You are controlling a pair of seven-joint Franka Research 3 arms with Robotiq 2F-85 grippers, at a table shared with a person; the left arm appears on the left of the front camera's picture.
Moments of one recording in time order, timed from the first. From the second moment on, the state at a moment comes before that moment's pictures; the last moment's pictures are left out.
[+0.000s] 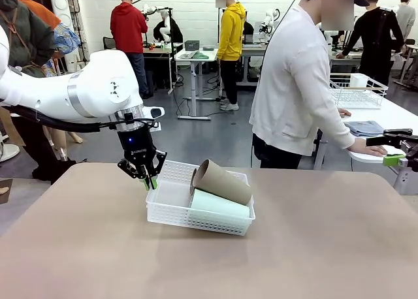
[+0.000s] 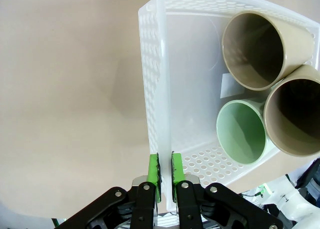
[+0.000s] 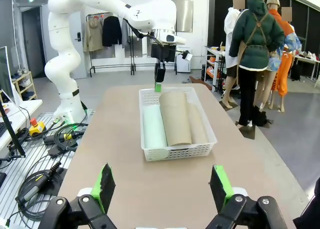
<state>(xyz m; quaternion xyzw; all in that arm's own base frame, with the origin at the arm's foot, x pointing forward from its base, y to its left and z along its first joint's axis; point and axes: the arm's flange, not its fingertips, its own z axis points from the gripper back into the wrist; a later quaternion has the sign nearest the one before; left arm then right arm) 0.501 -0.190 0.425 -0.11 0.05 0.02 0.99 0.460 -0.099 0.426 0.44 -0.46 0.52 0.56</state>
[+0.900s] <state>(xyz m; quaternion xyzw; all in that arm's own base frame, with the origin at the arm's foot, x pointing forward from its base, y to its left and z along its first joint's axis) 0.501 -0.190 0.425 -0.11 0.05 0.02 0.99 0.451 -0.123 0.421 0.50 -0.45 0.45 0.59</state>
